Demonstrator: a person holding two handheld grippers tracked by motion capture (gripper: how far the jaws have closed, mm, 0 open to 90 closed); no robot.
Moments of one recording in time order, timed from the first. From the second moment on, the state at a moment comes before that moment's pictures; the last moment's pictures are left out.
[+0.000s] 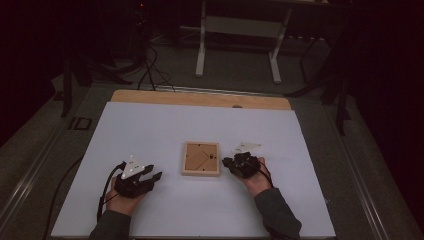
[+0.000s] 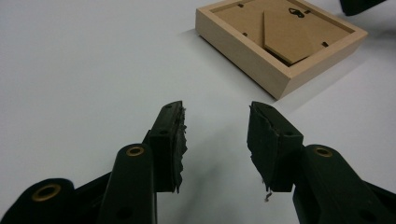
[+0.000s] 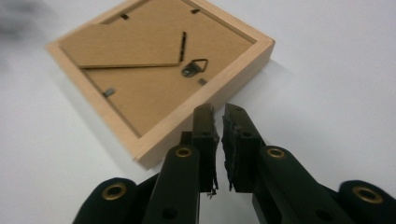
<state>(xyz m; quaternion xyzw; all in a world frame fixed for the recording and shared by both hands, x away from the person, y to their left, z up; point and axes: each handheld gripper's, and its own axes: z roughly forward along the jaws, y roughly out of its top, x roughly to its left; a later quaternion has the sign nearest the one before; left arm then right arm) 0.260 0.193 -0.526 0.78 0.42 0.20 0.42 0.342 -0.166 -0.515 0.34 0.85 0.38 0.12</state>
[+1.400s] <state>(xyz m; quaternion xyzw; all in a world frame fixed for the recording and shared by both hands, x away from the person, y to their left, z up) 0.291 0.145 -0.482 0.83 0.35 0.14 0.42 0.309 -0.173 -0.512 0.31 0.83 0.44 0.13</state>
